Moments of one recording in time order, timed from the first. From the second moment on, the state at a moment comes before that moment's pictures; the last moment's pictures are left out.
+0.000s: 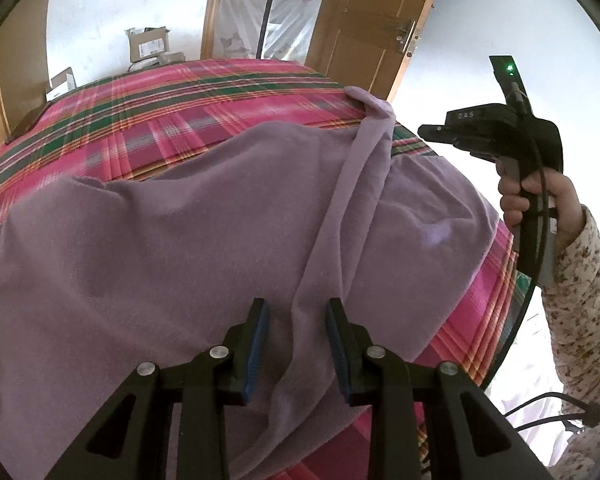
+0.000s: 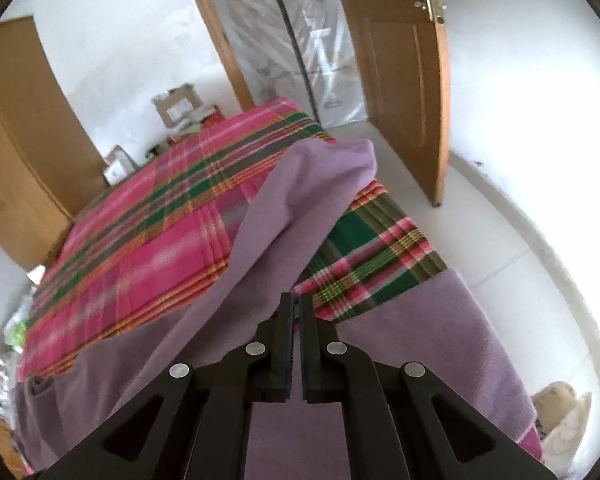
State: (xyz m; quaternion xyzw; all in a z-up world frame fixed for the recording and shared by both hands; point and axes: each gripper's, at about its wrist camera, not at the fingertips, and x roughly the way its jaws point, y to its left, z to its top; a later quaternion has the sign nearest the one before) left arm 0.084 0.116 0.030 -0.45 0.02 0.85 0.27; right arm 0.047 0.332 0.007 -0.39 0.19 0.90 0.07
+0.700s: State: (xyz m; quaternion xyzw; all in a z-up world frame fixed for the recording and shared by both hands) left arm 0.080 0.124 0.029 -0.45 0.03 0.85 0.26; right arm -0.020 0.317 -0.012 -0.43 0.23 0.87 0.01
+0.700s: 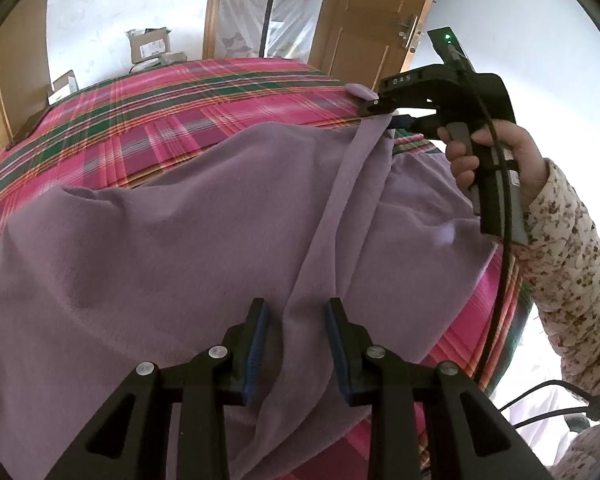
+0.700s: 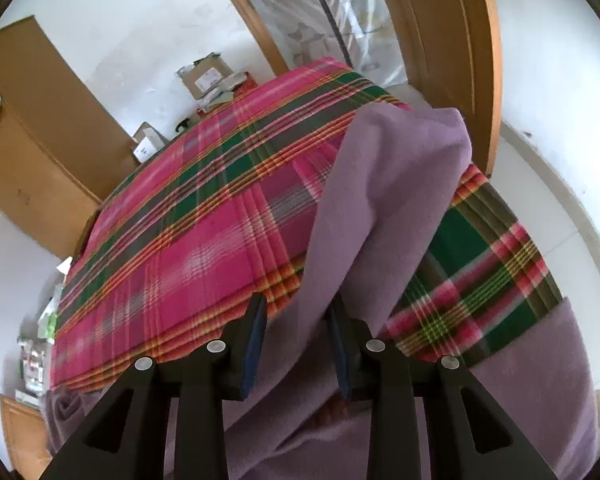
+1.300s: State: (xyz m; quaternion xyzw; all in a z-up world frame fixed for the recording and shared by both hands) left arm 0.087 0.123 0.044 -0.43 0.01 0.86 0.27; right arm 0.018 0.319 0.031 -0.36 0.17 0.92 0.03
